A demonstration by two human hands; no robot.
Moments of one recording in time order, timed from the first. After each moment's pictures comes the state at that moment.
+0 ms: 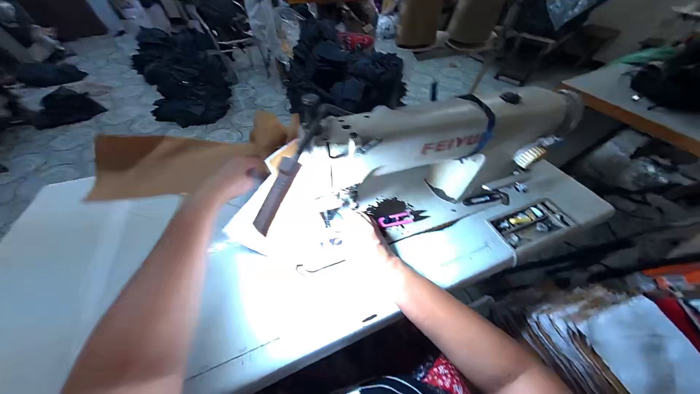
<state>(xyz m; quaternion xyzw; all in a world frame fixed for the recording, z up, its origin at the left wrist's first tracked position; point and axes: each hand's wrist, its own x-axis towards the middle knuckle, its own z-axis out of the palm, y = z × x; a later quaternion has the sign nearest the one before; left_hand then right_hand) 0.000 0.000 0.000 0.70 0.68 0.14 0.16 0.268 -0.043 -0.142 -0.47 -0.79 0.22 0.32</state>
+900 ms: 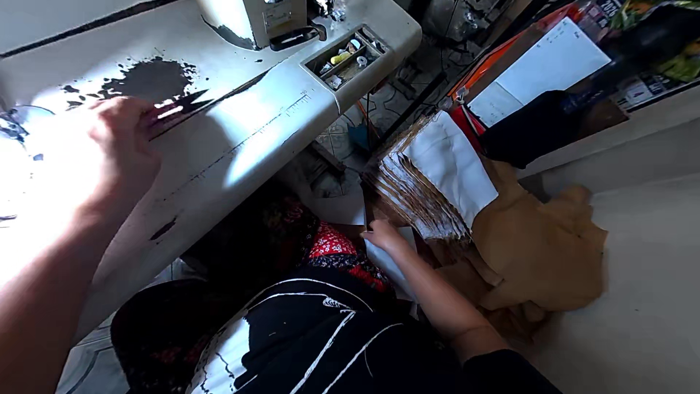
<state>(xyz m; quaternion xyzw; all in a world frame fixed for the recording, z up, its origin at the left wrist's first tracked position) 0.186 -0.065 -0.120 0.84 0.49 0.21 0.09 0.540 -0.292 -0.271 -0.80 -0.44 0.41 -0.08</state>
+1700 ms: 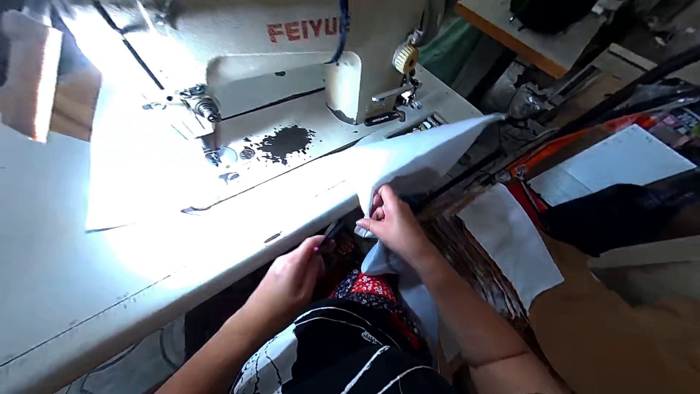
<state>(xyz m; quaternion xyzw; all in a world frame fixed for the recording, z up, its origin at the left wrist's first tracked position) 0.212 -0.232 -0.108 0.80 0.41 0.27 0.34 0.449 -0.202 -0.101 -0.61 -0.65 0.29 0.33</state>
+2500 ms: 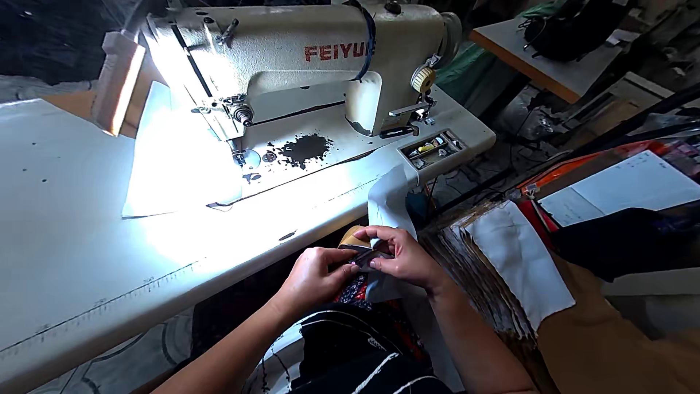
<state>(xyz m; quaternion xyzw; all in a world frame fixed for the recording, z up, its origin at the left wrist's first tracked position) 0.231 -0.222 -0.119 0.74 0.42 0.23 0.47 0.457 -0.221 -0.116 -0.40 -0.66 0.54 0.34</state>
